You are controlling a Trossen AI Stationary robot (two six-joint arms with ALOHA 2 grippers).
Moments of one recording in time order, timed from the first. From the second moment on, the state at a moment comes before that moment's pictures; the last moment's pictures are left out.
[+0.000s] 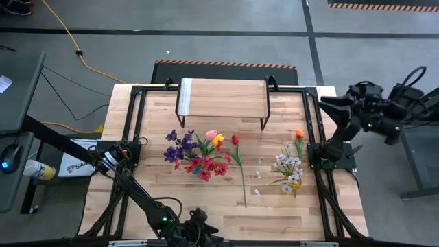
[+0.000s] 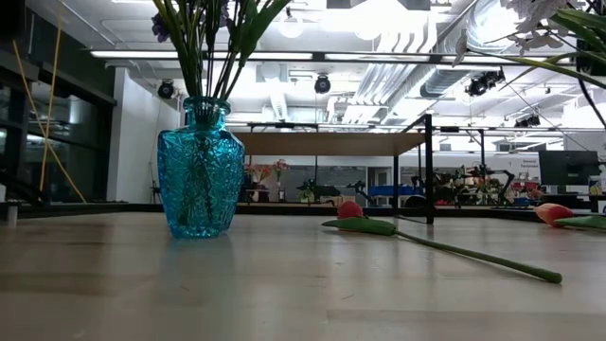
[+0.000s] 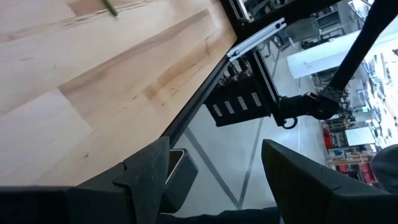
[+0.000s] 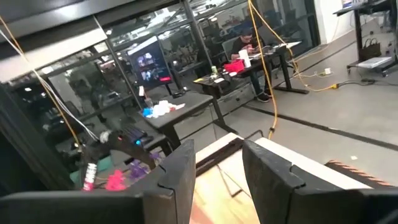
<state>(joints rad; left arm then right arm) -0.85 2.04 1.35 0.17 -0.68 -1.47 1.14 0.73 1.08 0.69 1.57 -0.63</state>
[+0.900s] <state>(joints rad) -0.85 2.04 1.35 0.17 -0.63 -1.50 1.03 1.02 1.17 0.66 1.17 -0.58</state>
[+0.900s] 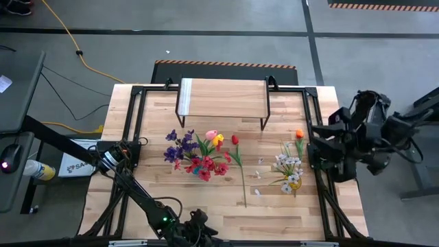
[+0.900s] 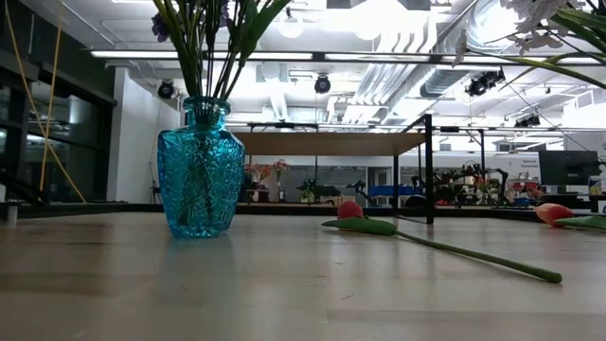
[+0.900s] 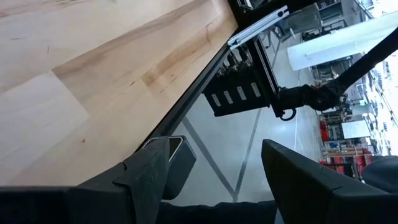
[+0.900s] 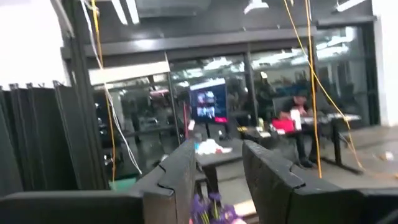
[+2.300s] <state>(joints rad) -0.85 2.04 1.35 0.18 -0.62 -1.50 -0.08 1.50 2.08 -1.36 0.00 0.18</state>
